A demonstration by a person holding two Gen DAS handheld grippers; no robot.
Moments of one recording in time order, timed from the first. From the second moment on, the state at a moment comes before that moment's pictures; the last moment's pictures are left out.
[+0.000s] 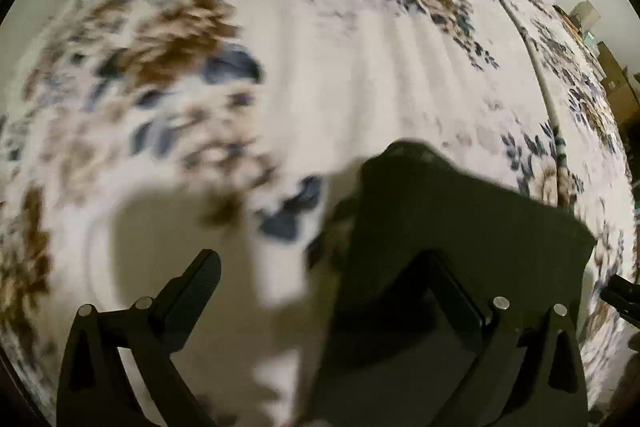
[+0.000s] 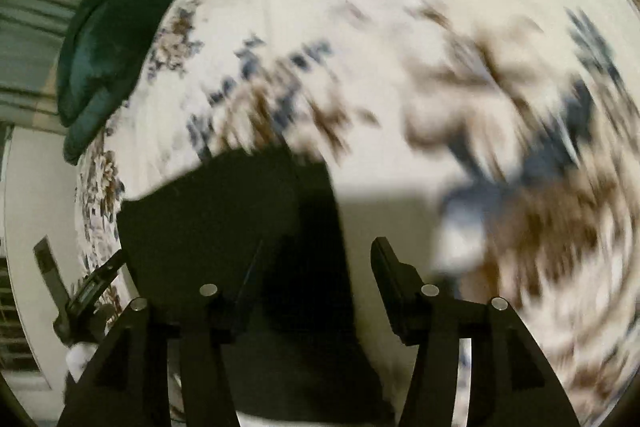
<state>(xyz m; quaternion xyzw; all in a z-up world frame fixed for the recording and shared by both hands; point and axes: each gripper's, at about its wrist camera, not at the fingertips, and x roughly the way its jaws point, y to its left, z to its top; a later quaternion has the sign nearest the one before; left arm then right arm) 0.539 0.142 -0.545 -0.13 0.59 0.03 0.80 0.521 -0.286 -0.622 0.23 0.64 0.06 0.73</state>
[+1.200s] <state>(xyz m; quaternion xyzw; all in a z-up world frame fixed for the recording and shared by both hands) 0.499 0.150 -0.593 -0.34 0.59 -0.15 0.72 0.501 -0.236 -0.746 0.41 0.70 0.25 0.53</state>
